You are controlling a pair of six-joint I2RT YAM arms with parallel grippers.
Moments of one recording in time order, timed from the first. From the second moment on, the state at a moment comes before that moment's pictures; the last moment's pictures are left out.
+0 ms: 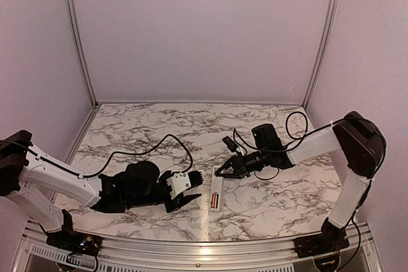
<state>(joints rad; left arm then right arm) -1.21 1.55 0.60 0.50 -0.09 0.35 0.60 1.79 0.81 0.25 -0.94 0.55</state>
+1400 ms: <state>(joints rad) -1.08 1.56 0.67 0.54 0.19 -0.39 0.66 1.50 0.84 0.27 -0.89 0.46</state>
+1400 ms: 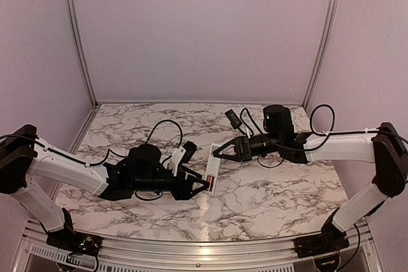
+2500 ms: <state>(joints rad) -1.07 1.62 0.74 0.49 0.24 -0.35 0.67 1.50 0.84 0.27 -0.88 0.46</state>
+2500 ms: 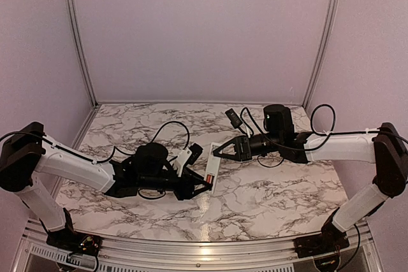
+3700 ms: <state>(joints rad) -1.03 1.63 0.74 0.58 0.36 -0.43 0.67 1.49 0.84 0.32 -0.95 0.49</state>
